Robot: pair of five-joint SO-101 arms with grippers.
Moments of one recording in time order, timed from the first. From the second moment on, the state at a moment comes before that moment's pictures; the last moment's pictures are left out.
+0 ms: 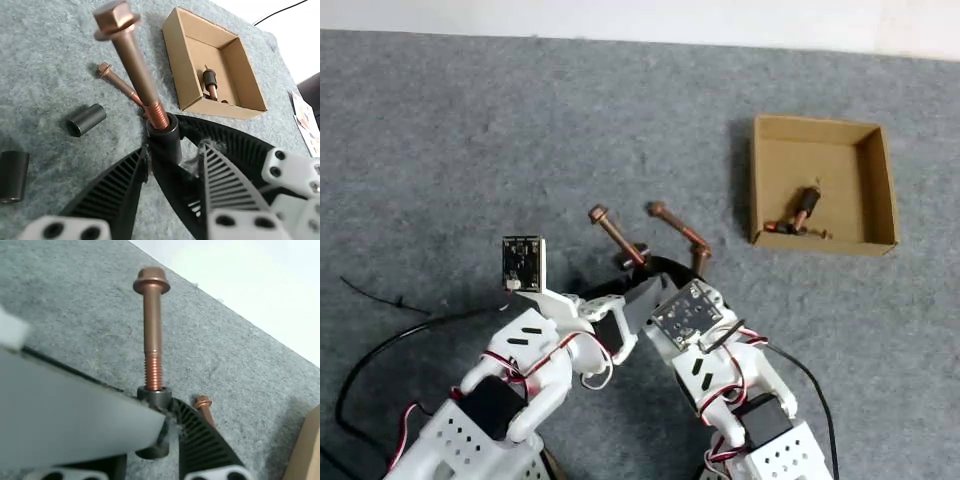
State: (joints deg) left arm 34.9 -85.4 83.7 36.6 45.3; right arm -32.2 -101.7 95.9 28.3 21.6
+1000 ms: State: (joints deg) left arm 33.3 -86.6 84.4 36.2 45.3; right arm -25.9 -101.7 96.0 25.4 16.7
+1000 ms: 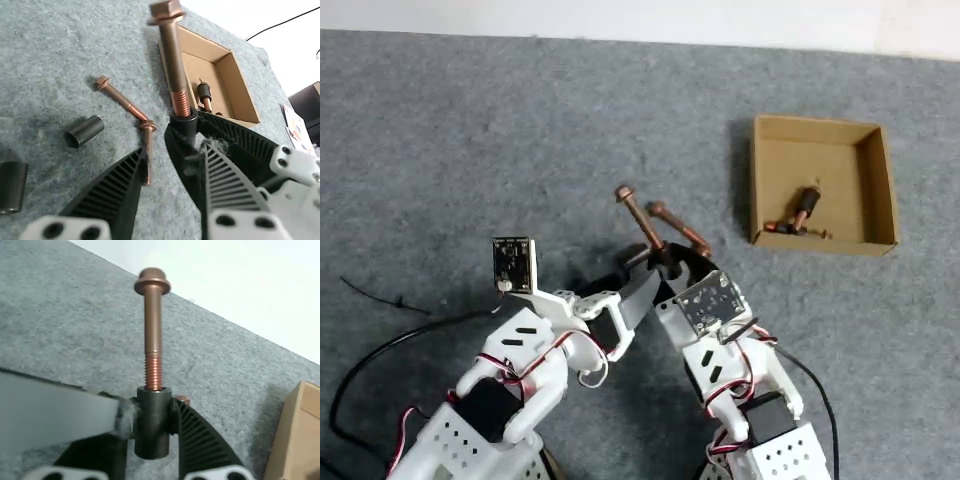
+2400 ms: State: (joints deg) left arm 30.1 -86.0 95.3 23.5 44.1; right arm -9.9 -102.2 95.7 15.9 7.3
